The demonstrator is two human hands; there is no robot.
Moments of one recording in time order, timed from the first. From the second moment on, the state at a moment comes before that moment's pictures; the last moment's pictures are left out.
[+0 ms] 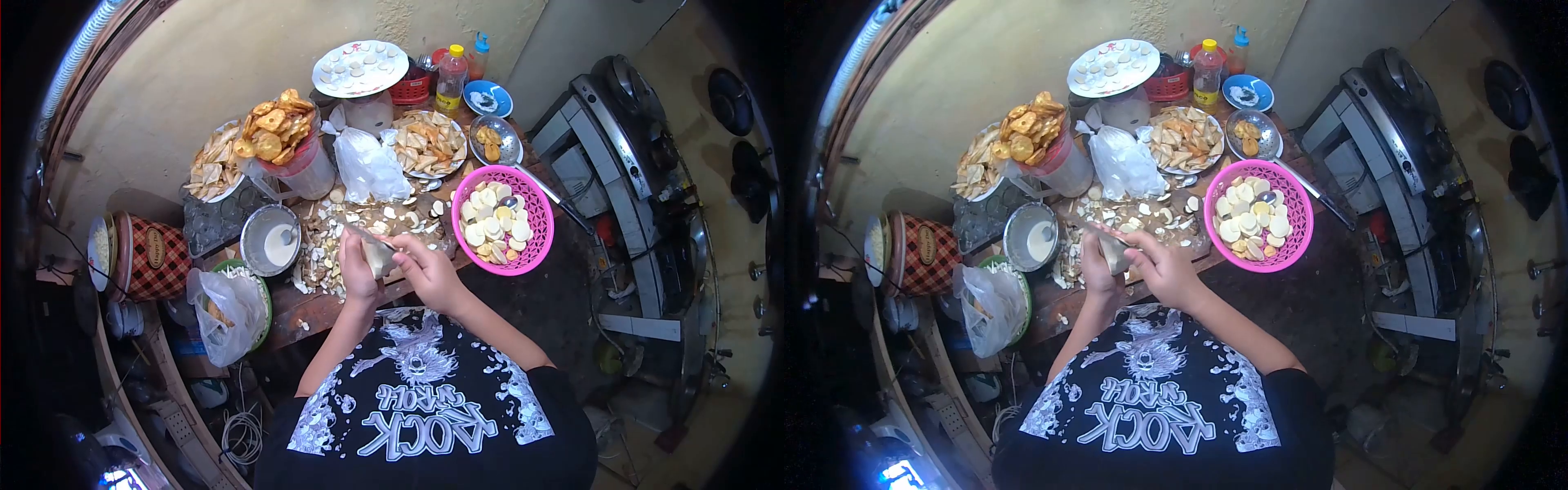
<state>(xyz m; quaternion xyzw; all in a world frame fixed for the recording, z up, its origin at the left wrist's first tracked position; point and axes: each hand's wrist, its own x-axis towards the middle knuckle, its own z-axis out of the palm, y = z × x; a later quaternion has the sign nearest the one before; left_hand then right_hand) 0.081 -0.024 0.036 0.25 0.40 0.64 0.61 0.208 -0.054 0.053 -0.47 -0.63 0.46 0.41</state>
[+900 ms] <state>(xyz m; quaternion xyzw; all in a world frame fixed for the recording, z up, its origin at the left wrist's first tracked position) 0.067 -0.022 0.002 0.14 0.36 0.57 0.73 0.214 -0.060 0.057 -0.51 -0.78 0.24 0.29</state>
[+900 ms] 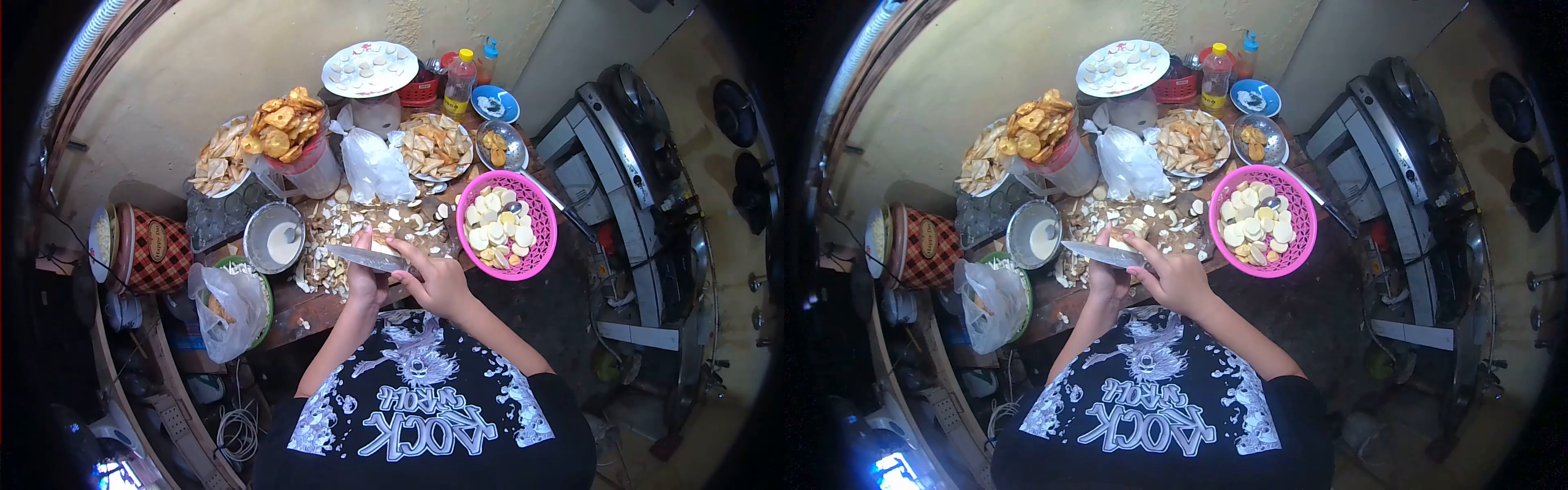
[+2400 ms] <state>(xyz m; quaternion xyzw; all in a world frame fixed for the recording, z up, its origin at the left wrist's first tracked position) 0.054 -0.013 0.017 0.15 0.44 0.46 0.76 0.229 -0.054 0.011 -0.64 -0.58 0.37 0.34</state>
